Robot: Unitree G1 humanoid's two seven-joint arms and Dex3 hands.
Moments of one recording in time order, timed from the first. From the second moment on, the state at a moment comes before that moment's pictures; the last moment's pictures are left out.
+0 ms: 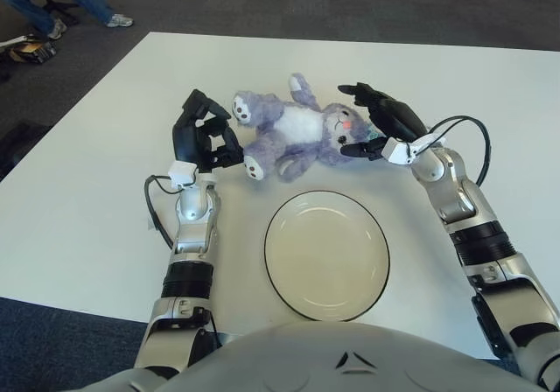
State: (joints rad) left arm -0.13 -0.02 0.08 0.21 -0.01 -0.59 0.14; right arm -0.37 -0.41 0.23 0.08 -0.54 -0.15 0.15
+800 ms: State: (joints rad) left arm -0.13 -0.02 0.08 0.21 -0.01 -0.60 0.14; right arm -0.37 -0.41 0.23 0.06 -0.53 -0.14 0.17
